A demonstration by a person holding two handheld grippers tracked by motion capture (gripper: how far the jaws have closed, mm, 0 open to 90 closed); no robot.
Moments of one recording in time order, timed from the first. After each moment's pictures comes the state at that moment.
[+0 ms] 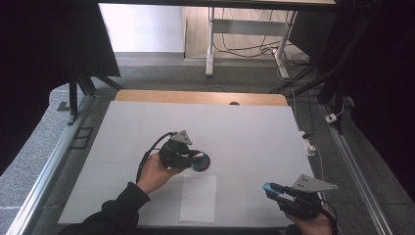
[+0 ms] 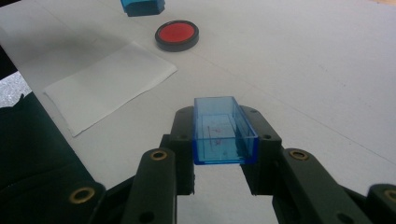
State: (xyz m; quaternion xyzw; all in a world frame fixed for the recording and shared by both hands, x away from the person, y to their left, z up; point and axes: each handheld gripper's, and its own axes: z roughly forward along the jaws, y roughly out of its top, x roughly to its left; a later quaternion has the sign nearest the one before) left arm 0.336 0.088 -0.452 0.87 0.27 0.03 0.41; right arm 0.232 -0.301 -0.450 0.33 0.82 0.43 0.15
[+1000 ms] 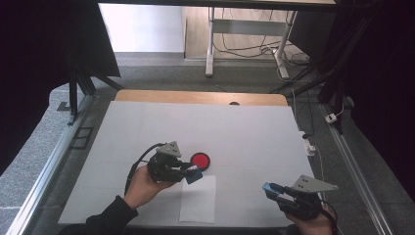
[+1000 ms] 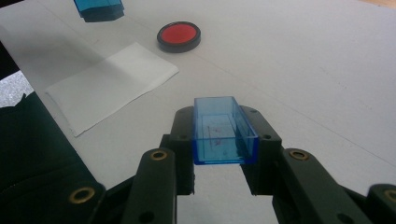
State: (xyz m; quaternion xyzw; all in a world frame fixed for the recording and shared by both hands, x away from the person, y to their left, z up) left arm 0.295 0.107 -0.448 0.87 0.26 0.00 0.42; right arm 0.231 -0.301 -0.449 0.33 0.83 0.43 0.15
